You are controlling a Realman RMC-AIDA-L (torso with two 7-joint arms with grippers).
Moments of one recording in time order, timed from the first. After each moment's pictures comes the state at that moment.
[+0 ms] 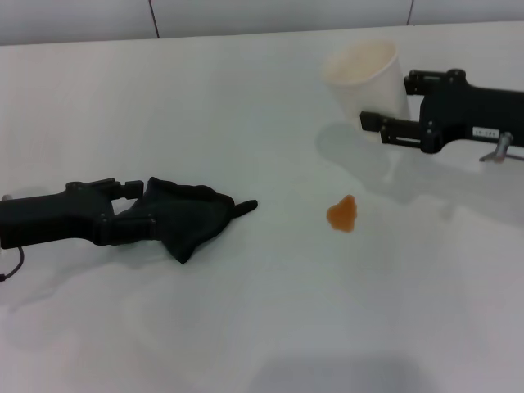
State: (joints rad) left arm -0.42 -2.05 0.75 0.73 2.03 1.51 -1.59; right arm 0.42 2.01 -1.16 -0.91 -1.57 -1.25 1.38
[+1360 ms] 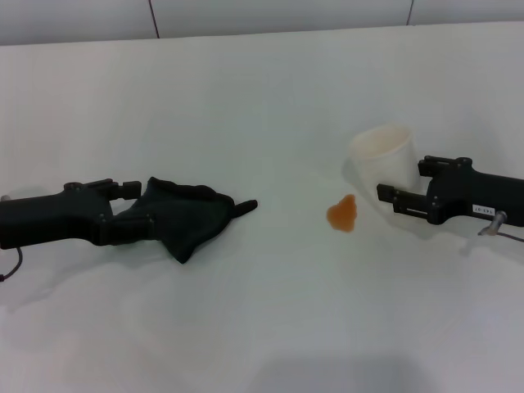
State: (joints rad) left arm -0.42 -2.05 0.76 0.73 2.03 1.50 -1.59; right arm 0.41 2.02 -1.17 -0.55 -1.50 -1.14 1.22
